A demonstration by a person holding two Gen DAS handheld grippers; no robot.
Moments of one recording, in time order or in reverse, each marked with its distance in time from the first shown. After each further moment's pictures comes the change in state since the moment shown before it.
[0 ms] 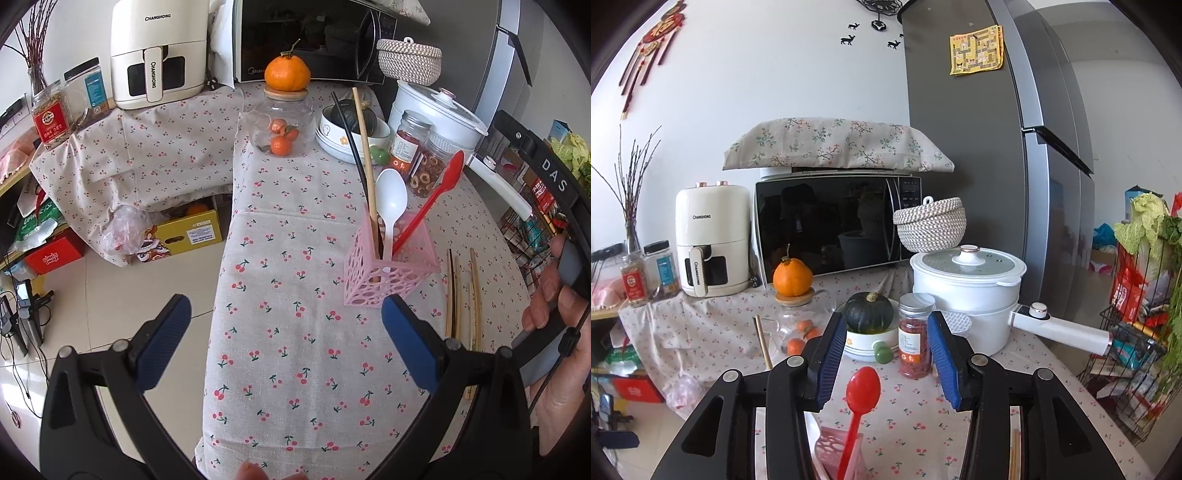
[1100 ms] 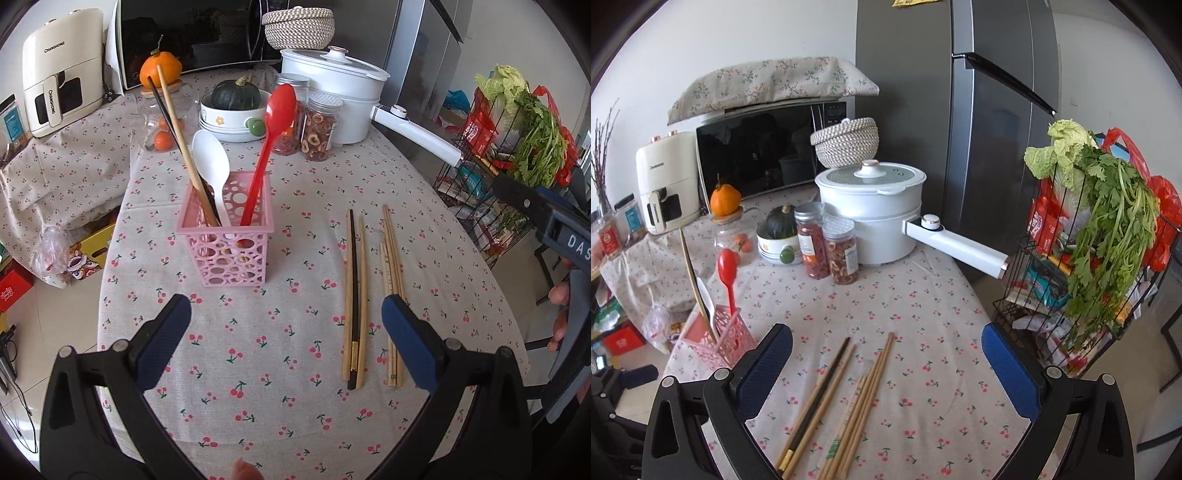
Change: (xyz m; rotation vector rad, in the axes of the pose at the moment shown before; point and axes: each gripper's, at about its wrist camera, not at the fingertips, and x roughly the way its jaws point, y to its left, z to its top) left arm 0.010 -0.116 -0.030 0.158 0.032 -0.186; right arm -0.049 -0.136 -0.029 -0.053 0.422 -0.185
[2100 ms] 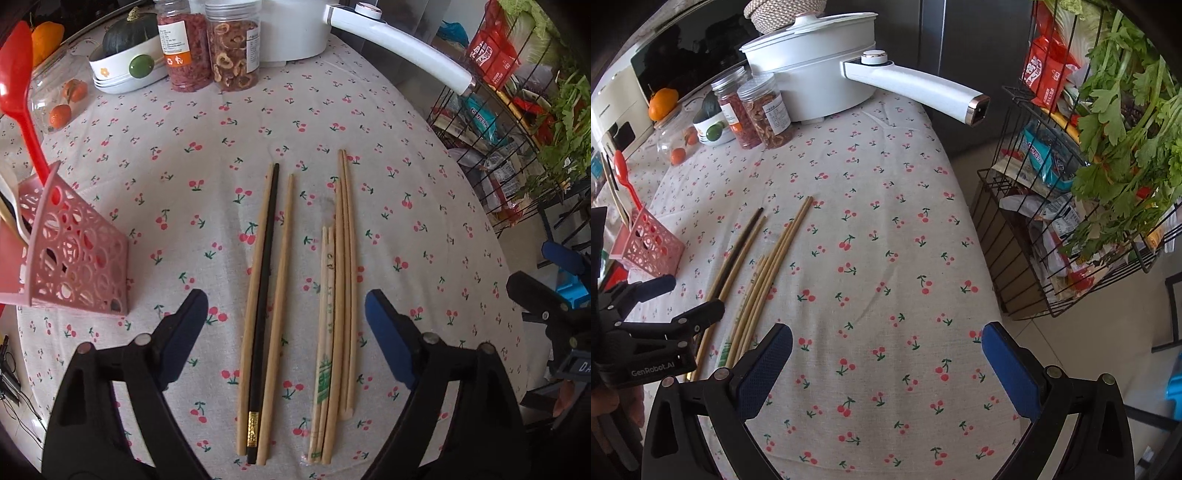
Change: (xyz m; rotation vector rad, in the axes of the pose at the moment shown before) left arm 0.122 -0.096 0.036 0.063 0.312 -0.036; right arm 0.097 -0.102 -0.040 0.032 0.448 0.104
